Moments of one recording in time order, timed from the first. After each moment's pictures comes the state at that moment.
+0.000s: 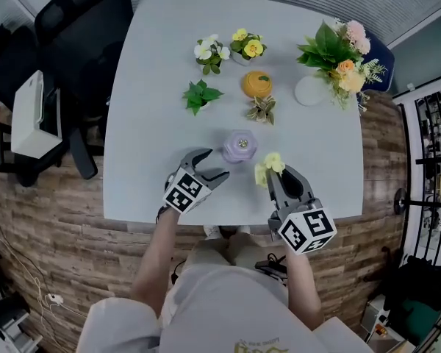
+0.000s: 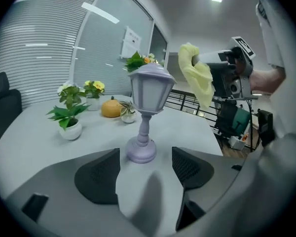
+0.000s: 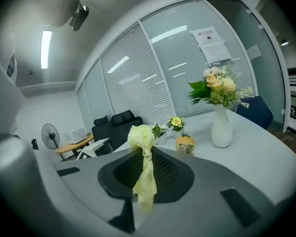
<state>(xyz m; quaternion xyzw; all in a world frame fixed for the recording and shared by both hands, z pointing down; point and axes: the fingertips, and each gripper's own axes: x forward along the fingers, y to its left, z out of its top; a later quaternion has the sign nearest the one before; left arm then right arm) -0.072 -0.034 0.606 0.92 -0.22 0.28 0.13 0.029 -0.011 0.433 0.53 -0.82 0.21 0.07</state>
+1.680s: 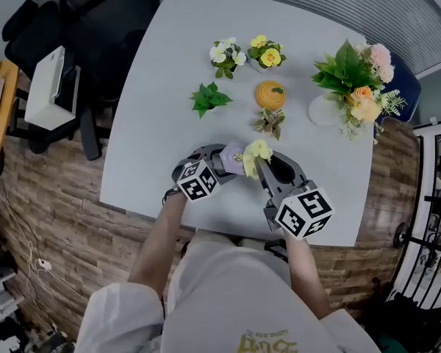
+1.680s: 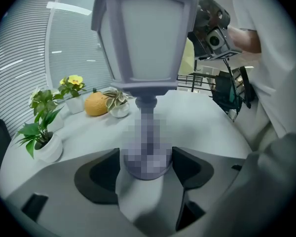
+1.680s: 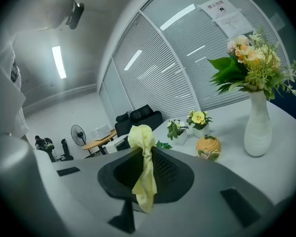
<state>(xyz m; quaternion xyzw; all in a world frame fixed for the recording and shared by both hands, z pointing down) -0.027 -0.063 0.649 0.91 -0.18 0.38 0.04 0.014 -0.080 0.440 0.38 -0.89 0.24 0.08</state>
